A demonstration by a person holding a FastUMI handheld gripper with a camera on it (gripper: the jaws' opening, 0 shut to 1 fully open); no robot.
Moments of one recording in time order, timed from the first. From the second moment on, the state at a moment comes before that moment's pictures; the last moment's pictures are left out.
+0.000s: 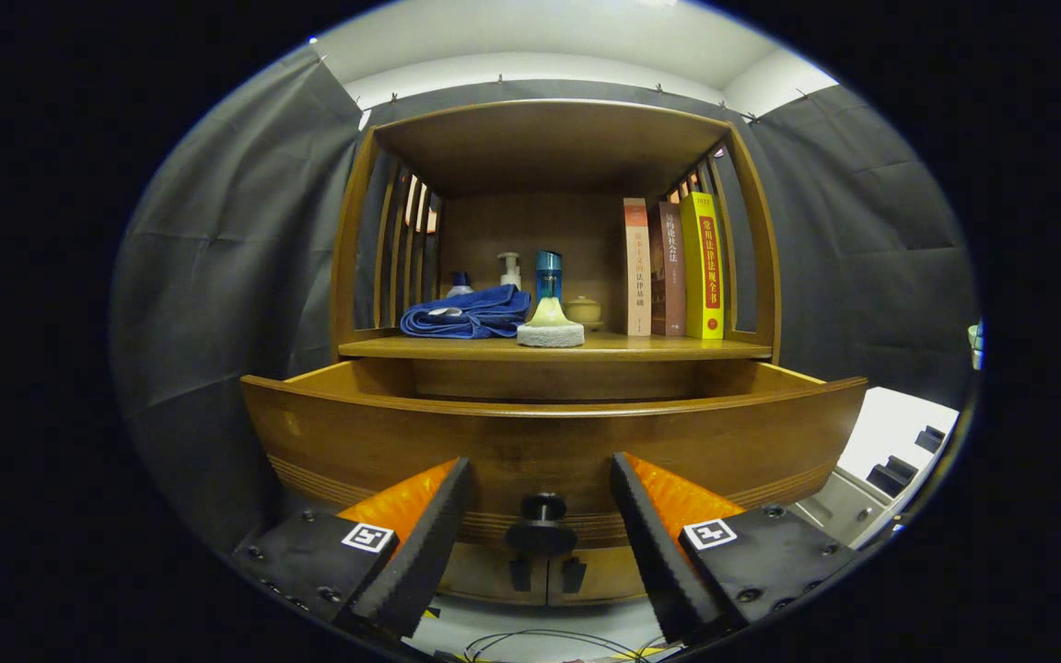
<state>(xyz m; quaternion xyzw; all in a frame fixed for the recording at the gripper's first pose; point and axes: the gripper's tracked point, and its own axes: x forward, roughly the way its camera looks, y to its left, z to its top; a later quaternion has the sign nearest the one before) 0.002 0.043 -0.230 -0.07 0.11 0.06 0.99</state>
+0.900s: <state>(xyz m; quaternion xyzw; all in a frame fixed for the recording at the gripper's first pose) 0.032 0.038 -0.237 -0.09 0.11 0.03 0.99</state>
